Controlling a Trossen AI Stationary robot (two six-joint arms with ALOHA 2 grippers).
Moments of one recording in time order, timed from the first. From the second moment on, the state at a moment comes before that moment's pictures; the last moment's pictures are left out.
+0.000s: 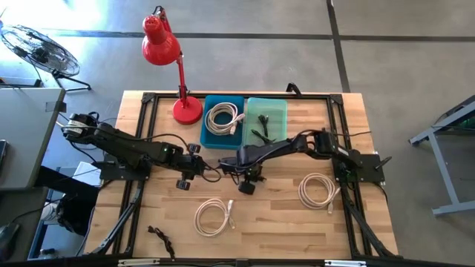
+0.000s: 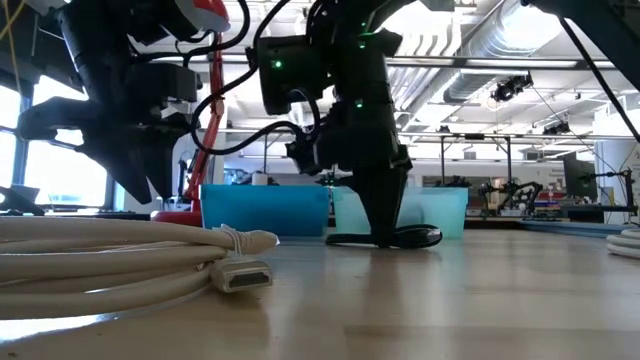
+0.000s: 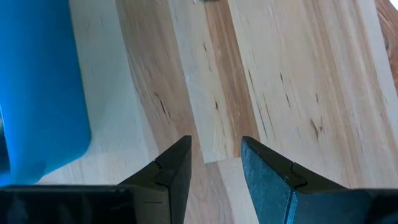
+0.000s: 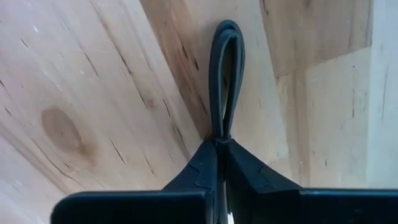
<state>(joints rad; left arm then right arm) -0.18 1.31 0.69 -0.52 -0.19 0.12 0.08 2.30 1.79 -1.21 -0.04 0.42</state>
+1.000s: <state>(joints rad) -0.18 1.31 0.69 -0.51 -0.22 0.12 -0.27 1.92 1.89 -1.28 0.26 0.33</state>
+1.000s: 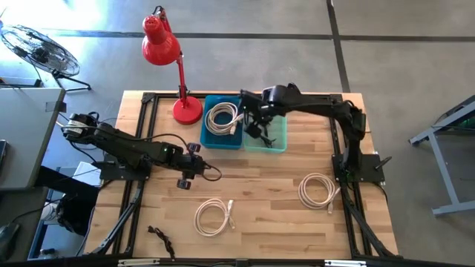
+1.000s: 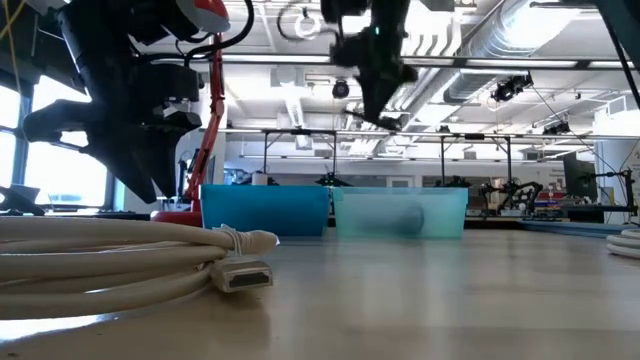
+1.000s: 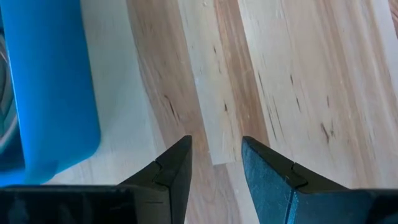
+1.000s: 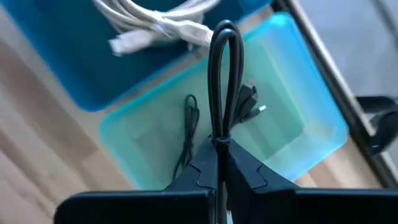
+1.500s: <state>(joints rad) -0.18 1.31 0.62 -0.52 -0.15 0.17 -0.47 1.92 1.52 -0.96 -0.02 0.26</state>
